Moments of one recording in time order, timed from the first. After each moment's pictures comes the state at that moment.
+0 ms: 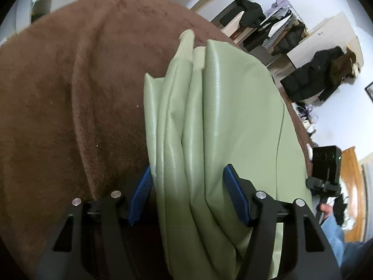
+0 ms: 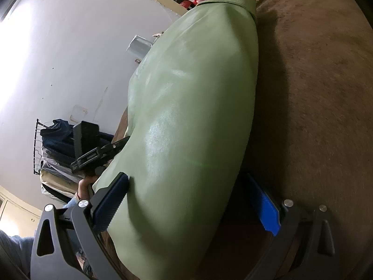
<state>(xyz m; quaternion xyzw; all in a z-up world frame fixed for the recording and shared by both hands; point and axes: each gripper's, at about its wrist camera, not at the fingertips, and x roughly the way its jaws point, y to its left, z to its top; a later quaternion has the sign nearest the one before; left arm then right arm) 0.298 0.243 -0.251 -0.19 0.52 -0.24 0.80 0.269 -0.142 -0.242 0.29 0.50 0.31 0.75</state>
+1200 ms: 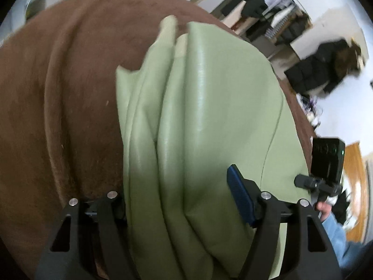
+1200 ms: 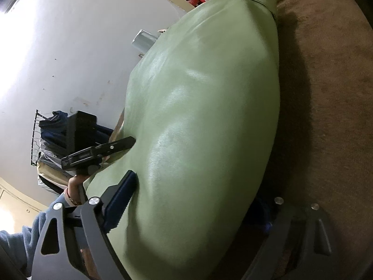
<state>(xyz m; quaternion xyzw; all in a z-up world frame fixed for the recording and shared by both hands) 0.311 0.210 -0.252 -0.18 0.54 -0.23 0.79 0.288 -0.129 -0.249 0.26 0.50 0.32 0.76</state>
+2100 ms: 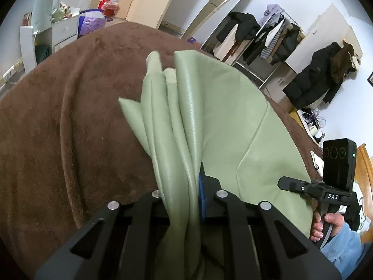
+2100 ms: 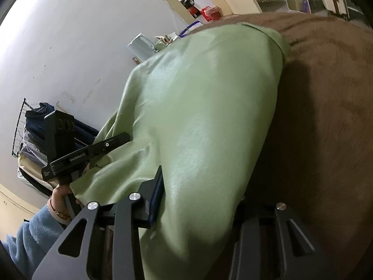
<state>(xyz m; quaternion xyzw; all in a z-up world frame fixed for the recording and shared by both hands) 0.280 0.195 -0.187 -0.14 0.46 -0.20 0.86 0.289 -0.108 -0.201 0.20 0.48 0.28 0.81</state>
